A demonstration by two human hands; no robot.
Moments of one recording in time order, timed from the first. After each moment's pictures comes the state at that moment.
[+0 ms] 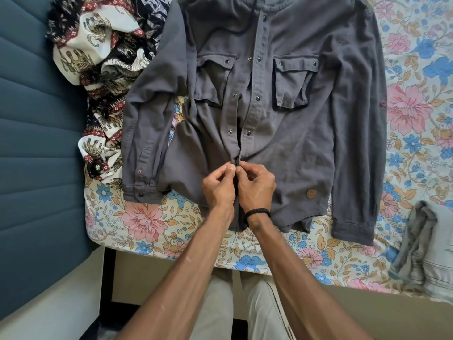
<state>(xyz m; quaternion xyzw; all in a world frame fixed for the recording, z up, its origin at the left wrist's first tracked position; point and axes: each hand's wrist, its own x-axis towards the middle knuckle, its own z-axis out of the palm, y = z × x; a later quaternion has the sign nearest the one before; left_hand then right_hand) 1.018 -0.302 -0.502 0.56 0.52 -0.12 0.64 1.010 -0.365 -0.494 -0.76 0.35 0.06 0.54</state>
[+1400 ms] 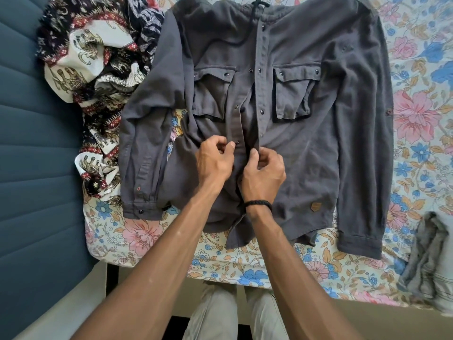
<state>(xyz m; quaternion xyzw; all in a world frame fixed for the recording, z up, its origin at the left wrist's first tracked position) 1.120 -0.277 -0.493 0.88 0.25 -0.14 0.39 1.076 -0.363 -0.493 -0.78 0.41 -0.06 0.47</state>
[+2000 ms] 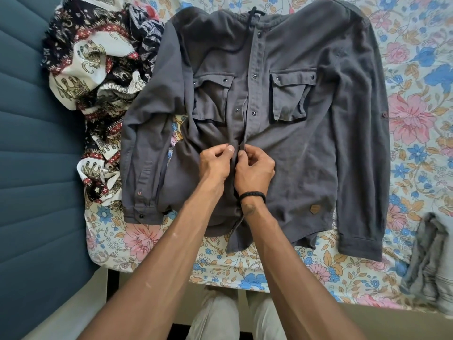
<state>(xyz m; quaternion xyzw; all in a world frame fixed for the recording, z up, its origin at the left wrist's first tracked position) 1.122 -0.285 -0.506 0.70 0.39 -0.19 0.56 1.094 -0.351 -0.492 -0.74 0.42 0.01 0.53</state>
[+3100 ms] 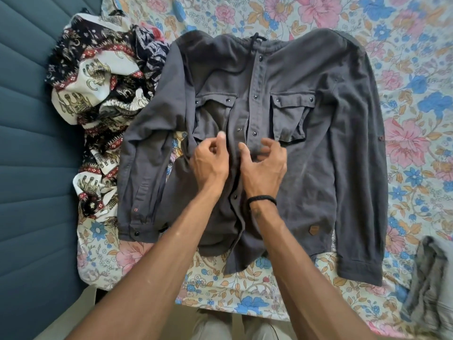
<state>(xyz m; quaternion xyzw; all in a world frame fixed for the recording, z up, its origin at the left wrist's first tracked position) 1.162 -0.287 -0.477 0.84 0.32 -0.08 0.43 1.131 -0.375 -0.485 -0.81 0.35 -0.05 0.47</state>
